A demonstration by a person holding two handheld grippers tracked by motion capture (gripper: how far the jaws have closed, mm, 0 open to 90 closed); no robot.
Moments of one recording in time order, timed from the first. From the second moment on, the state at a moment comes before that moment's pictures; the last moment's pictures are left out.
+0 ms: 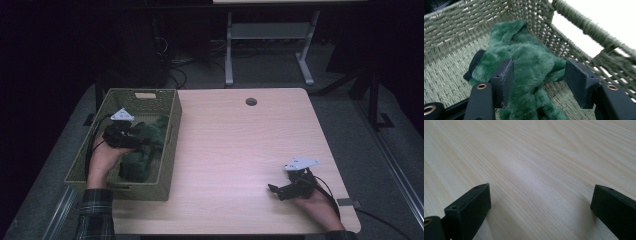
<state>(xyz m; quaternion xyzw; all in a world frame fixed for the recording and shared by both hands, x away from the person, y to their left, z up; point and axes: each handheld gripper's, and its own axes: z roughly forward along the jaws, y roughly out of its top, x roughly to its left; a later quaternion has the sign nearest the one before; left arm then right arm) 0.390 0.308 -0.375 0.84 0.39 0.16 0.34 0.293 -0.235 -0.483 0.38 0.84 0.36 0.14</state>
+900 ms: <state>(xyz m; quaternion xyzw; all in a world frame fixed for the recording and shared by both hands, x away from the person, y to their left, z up) 0.400 0.316 -0.393 0.84 0.45 0.09 0.31 0.293 -0.235 -0.483 0.38 0.84 0.36 0.14</state>
